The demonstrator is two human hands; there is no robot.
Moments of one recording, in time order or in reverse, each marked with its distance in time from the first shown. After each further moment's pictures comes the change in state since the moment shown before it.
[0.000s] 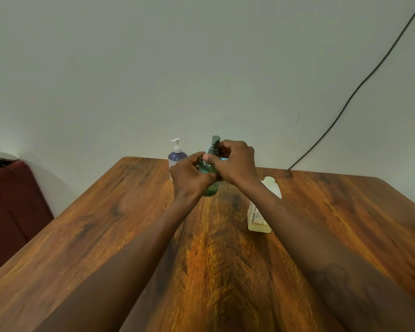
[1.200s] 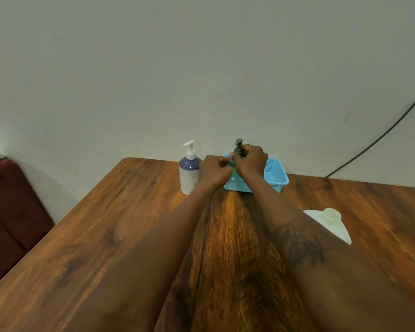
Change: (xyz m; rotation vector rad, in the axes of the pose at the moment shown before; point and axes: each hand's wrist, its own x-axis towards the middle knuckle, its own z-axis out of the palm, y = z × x) left_hand 0.127 -0.138 0.101 0.069 -0.329 -0.386; right_hand 0.141 0.138 0.143 -0.052 0.146 0.316
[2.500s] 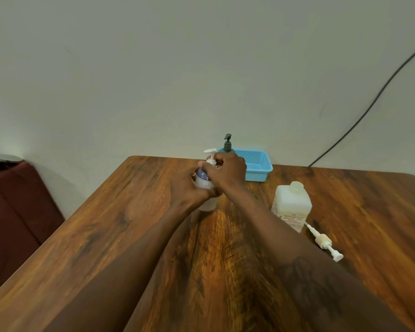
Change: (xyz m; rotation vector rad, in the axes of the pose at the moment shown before) left_hand -0.128 -0.016 -0.060 0.099 0.169 0.267; right_hand -0.125 -0.059 -0.065 -0.007 -0.098 -0.241
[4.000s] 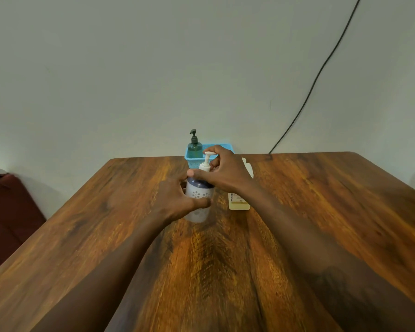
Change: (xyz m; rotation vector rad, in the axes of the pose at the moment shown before) left_hand -0.111 0.096 -0.026 0.012 -0.310 0.095; right_hand -0.099 -0.002 -0.159 0.118 -0.268 0.011
